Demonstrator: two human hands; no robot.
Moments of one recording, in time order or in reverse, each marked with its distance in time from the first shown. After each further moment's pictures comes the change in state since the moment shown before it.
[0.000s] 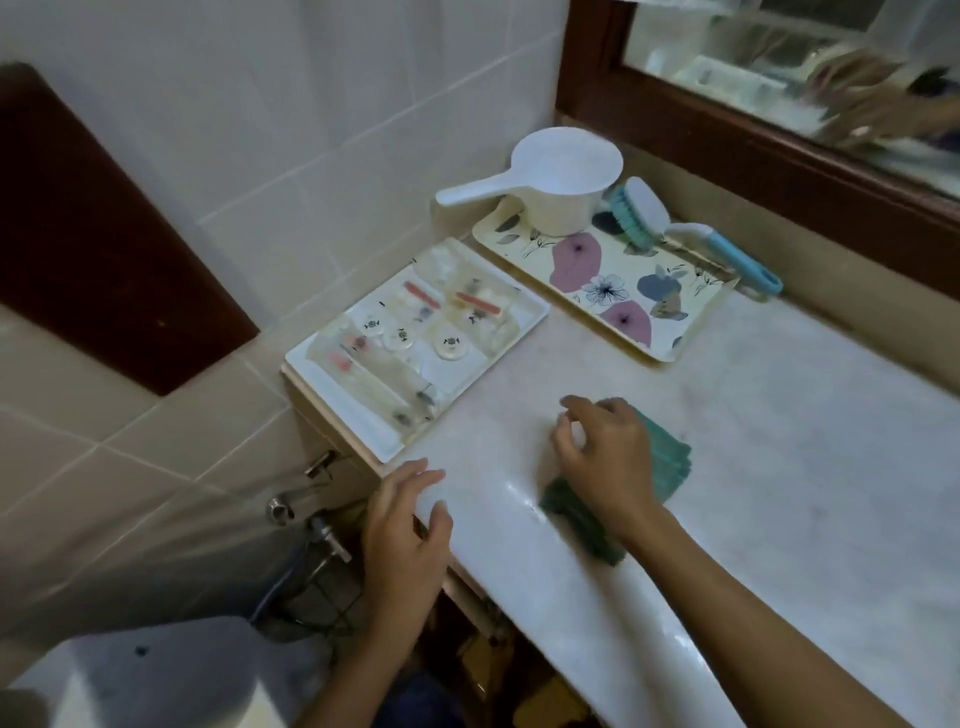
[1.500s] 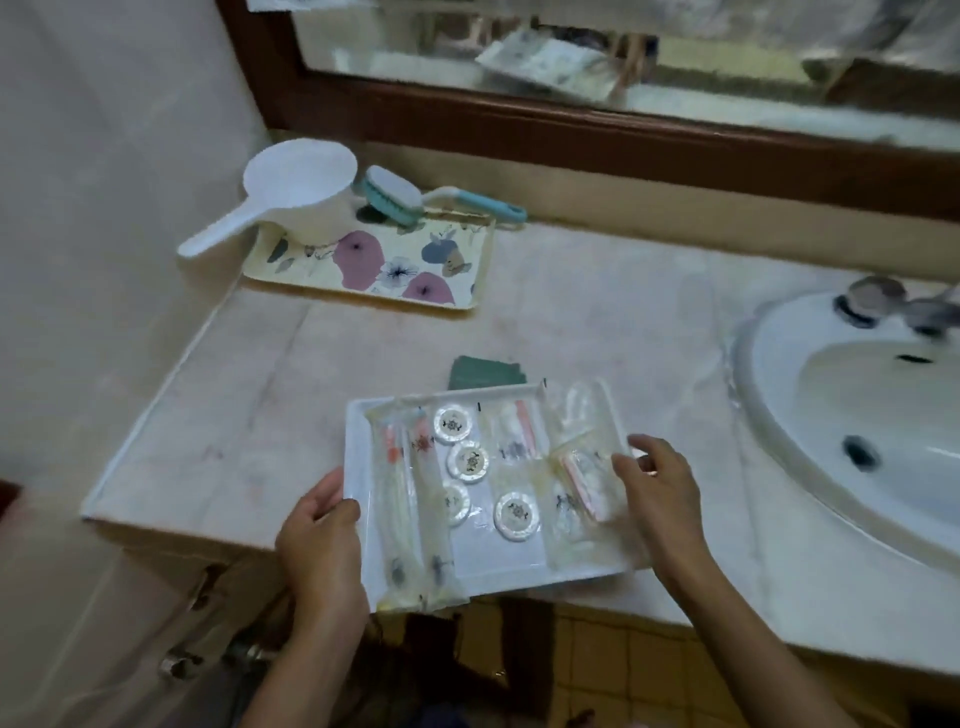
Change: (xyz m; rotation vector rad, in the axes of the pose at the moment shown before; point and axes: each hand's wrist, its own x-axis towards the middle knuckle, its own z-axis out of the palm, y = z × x) left_hand 0.025 0.065 -0.013 -0.396 -0.234 -0.566; right_hand -0.145 0.021 -0.097 0.378 0.283 1.050
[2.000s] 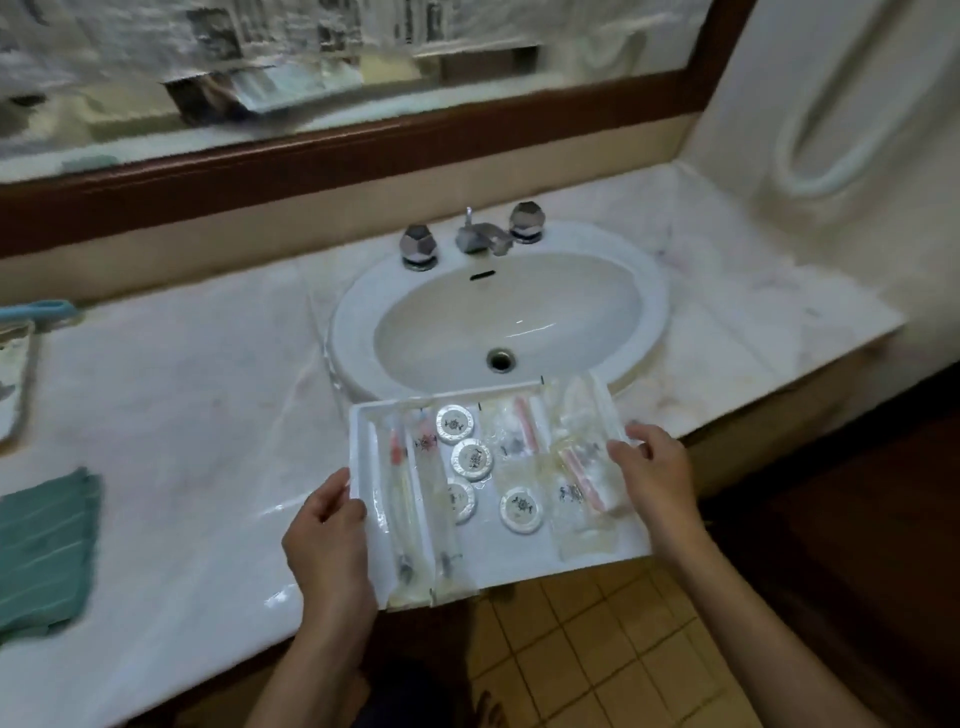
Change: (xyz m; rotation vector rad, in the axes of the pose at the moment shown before) left_hand -0.268 -0.140 0.223 0.275 -0.542 0.136; right_hand -0.029 0.228 -0.343 0.289 0.507 0.292
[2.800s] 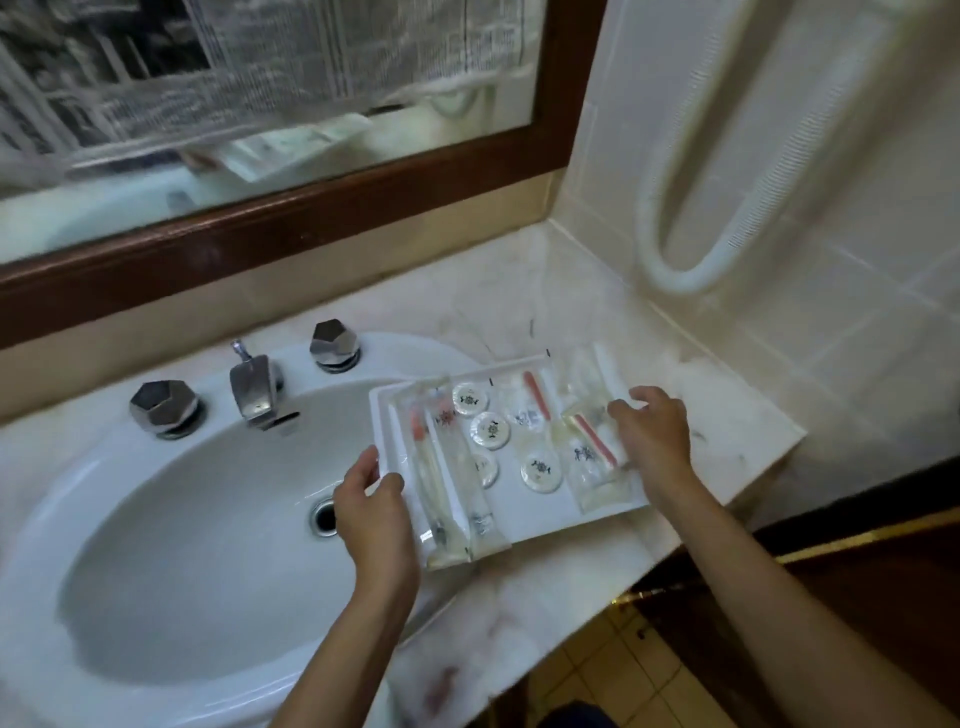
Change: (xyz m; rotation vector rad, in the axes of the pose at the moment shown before) left_hand -0.001 0.029 0.408 0.077 -0.147 0.078; right_hand 0.361 -0.050 -0.155 -0.083 0.197 0.075
